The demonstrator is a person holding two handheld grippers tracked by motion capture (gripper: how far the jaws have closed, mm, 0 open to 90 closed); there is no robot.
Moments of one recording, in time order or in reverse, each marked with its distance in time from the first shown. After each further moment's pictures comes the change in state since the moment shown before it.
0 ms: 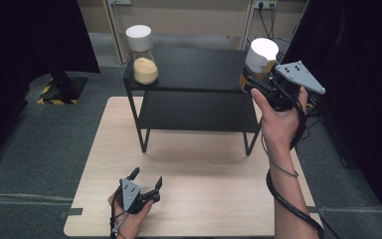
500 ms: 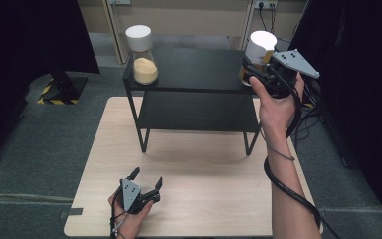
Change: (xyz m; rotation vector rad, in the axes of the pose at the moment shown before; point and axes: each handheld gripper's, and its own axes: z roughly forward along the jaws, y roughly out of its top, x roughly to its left) left arm -0.001 0.000 0.000 -0.001 -0.001 0.008; right arm -0.005 0.013 0.028 0.041 -0.036 0.008
